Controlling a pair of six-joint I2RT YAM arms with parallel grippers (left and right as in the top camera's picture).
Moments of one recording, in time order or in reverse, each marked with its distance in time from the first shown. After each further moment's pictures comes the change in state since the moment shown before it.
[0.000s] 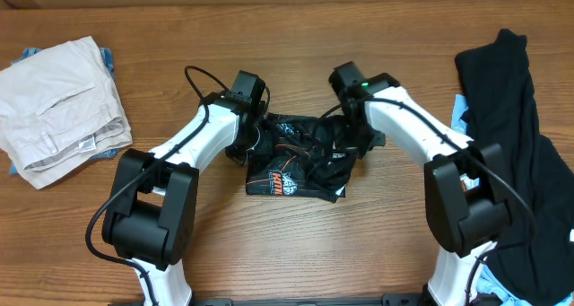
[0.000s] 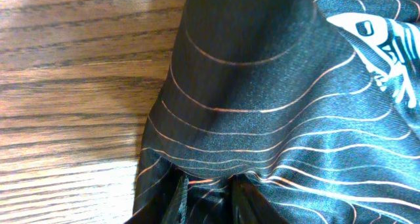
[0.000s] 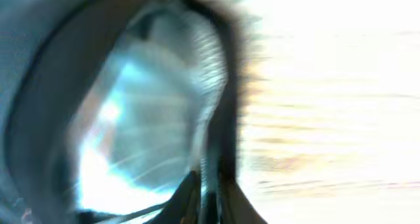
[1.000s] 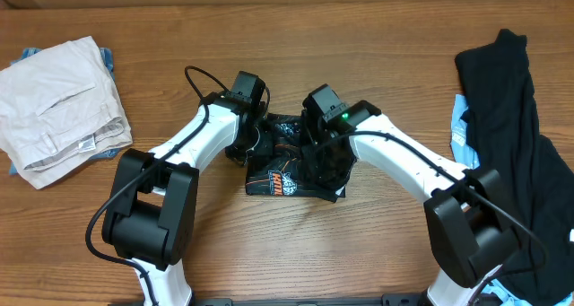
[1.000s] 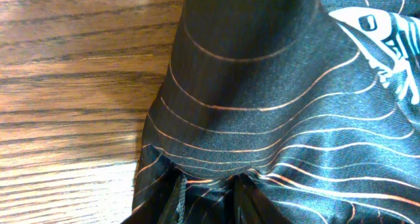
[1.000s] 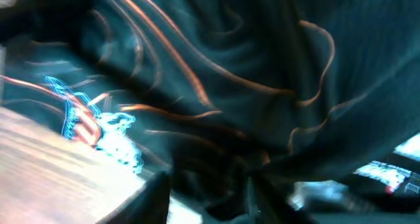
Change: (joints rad) left arm 0.000 0.000 0.000 -0.009 0.000 0.000; right arm 0.169 -0.135 -0.166 0.148 -0.268 -0.193
